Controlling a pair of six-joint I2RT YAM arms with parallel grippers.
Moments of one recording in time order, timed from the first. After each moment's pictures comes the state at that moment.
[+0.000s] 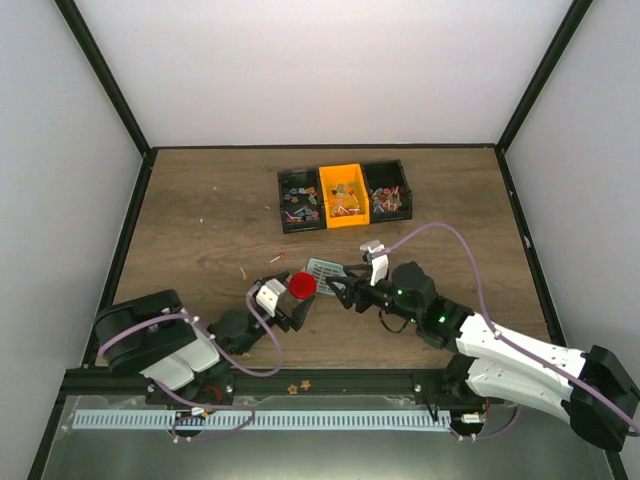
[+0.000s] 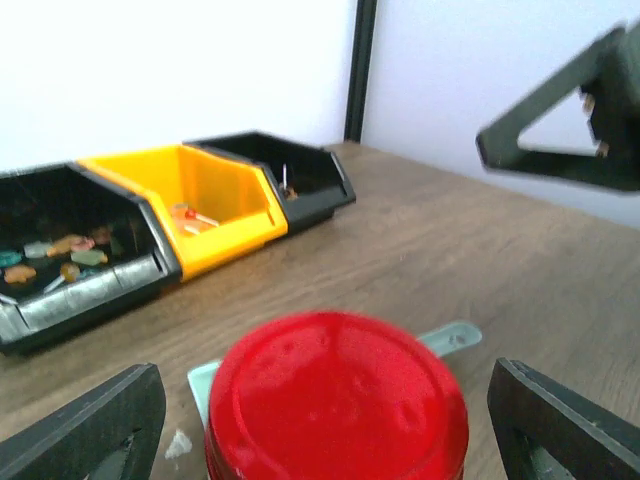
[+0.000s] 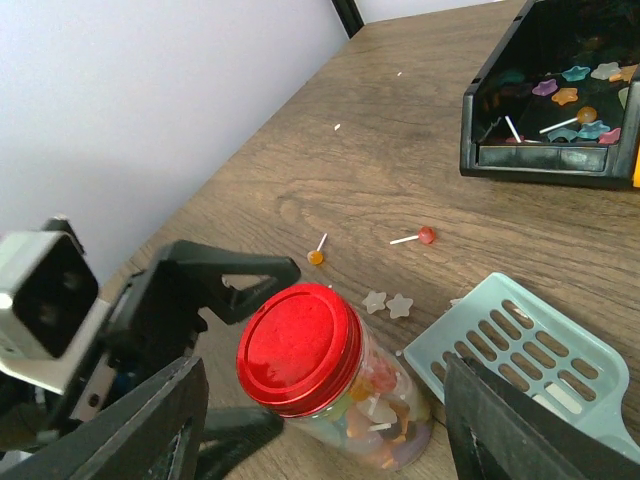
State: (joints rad) left arm -1.03 1.58 0.01 1.52 -0.26 -0.12; right arm 0.89 0.90 0.42 0.20 -0.08 0.49
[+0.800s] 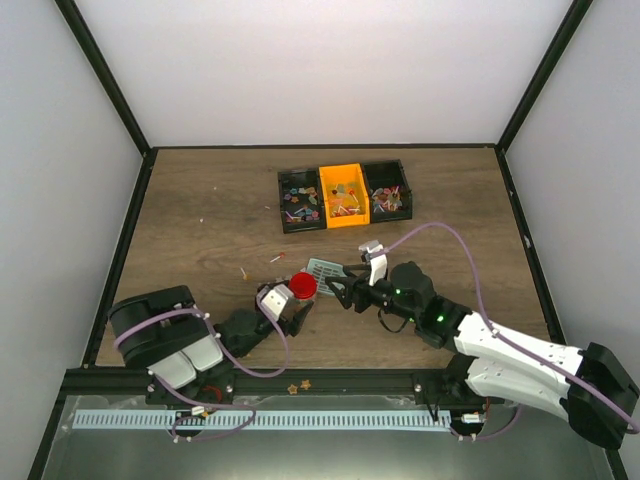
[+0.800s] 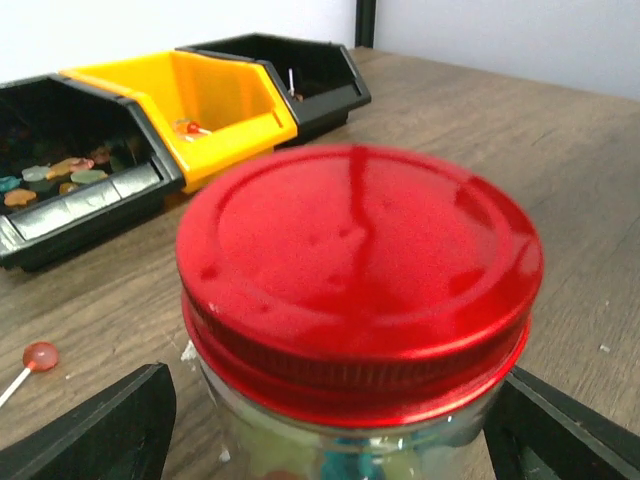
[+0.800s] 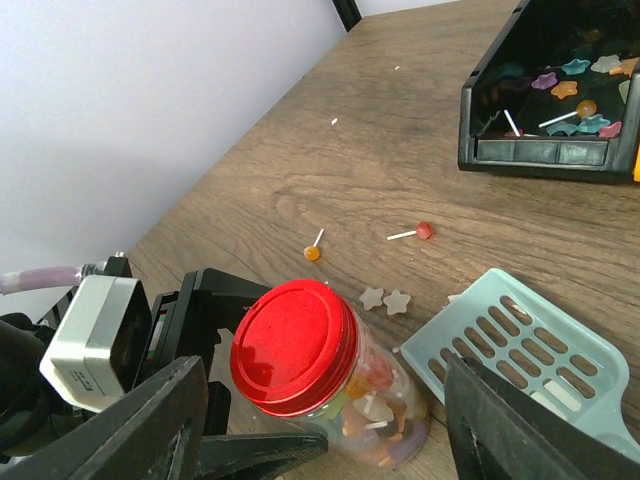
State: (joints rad) left arm -1.03 1.59 0.01 1.41 -0.27 -0.08; right arm 0.89 0.91 0.42 0.21 -0.08 0.49
